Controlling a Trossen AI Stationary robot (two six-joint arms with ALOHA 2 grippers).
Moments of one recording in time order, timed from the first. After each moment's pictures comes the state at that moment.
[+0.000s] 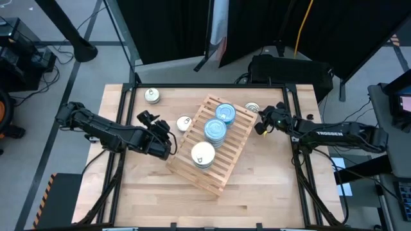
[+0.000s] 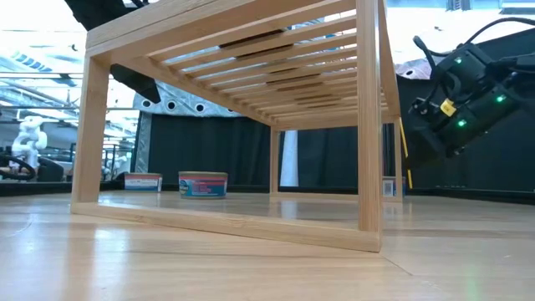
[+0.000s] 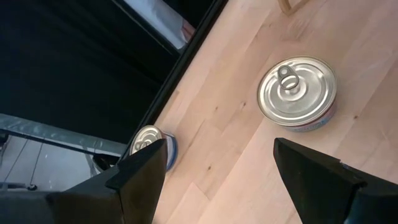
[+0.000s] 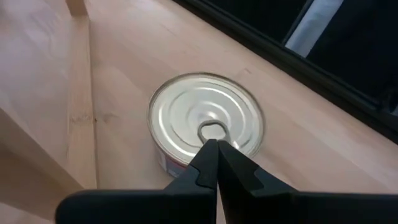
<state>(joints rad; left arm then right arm) -0.29 1.35 0.99 -1.16 -0.92 -0.72 -0.46 0.88 0.12 0.19 0.37 0.11</state>
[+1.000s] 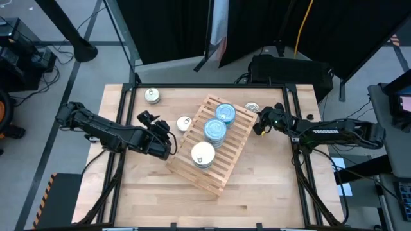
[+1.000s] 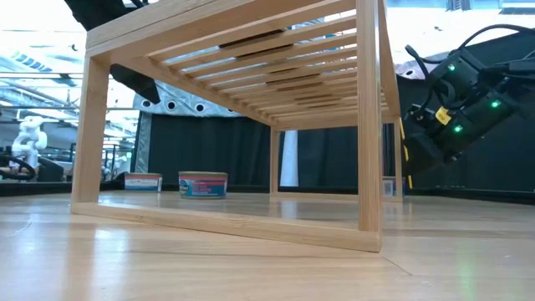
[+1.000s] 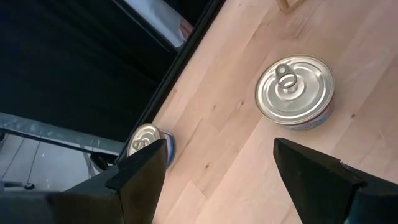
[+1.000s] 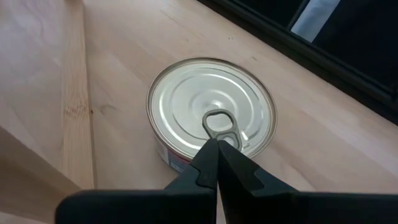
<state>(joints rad) -0.29 1.35 0.99 -1.16 -0.91 -0.73 -0.46 0.99 0.12 0.22 0.37 0.14</state>
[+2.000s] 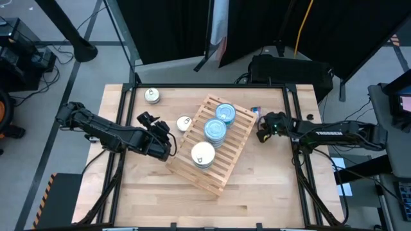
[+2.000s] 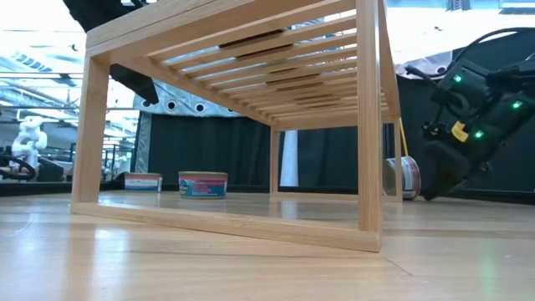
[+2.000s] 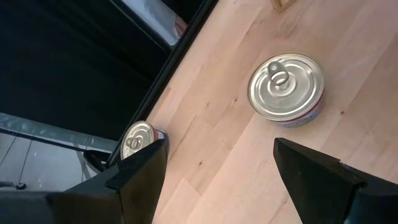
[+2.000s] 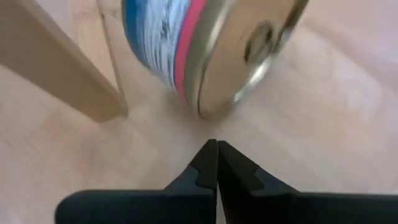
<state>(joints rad) -0.30 1.35 0.99 -1.16 -0.89 -0.75 -0.41 0.90 0.11 -0.08 0.25 0.38</state>
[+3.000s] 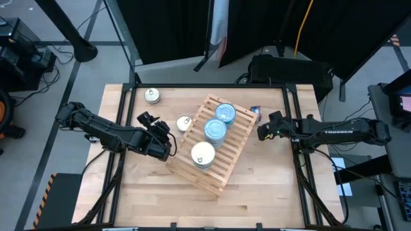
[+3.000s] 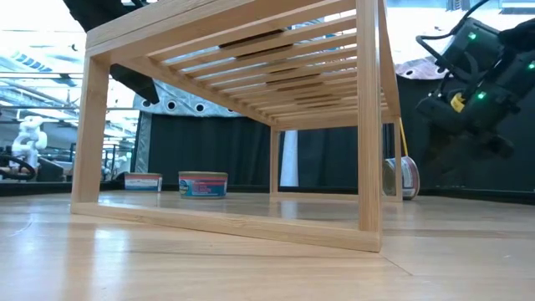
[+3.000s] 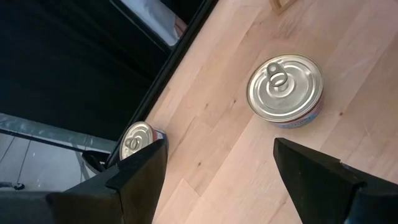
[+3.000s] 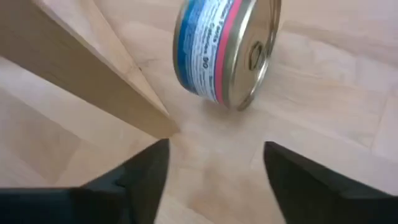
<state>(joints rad) -0.30 1.35 0.99 -1.16 -0.89 -0.75 -0.16 0.74 0.30 -0.50 0.41 0.91</state>
